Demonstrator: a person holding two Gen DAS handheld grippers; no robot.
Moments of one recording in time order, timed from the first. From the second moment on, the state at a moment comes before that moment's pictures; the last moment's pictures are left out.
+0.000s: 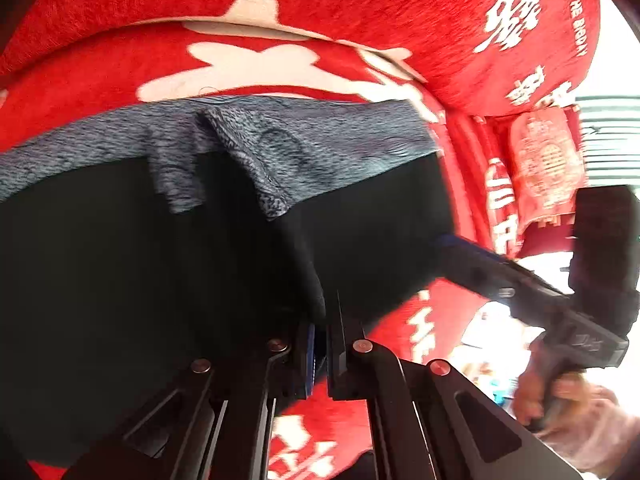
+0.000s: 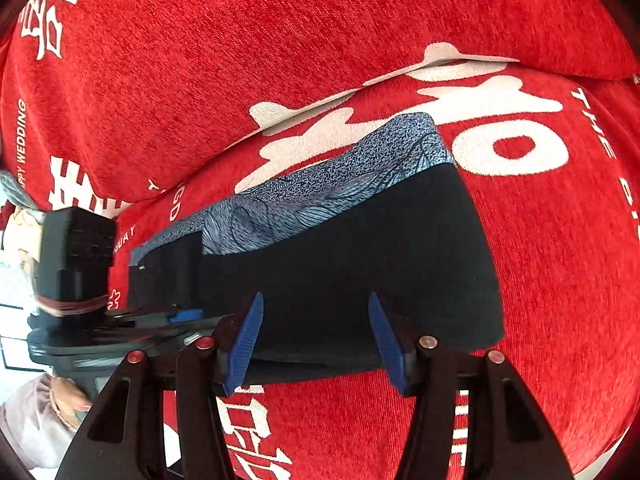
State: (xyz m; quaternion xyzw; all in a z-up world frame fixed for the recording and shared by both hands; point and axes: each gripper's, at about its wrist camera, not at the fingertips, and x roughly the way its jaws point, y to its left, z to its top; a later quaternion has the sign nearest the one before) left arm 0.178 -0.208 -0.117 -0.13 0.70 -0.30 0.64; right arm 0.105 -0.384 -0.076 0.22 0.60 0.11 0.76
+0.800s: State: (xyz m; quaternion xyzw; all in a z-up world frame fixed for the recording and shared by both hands) left arm 0.158 -0.192 -0.107 -0.11 0.70 -0.25 0.66; right arm 0.190 -0.390 -0.109 0.17 0.63 0.08 0.75
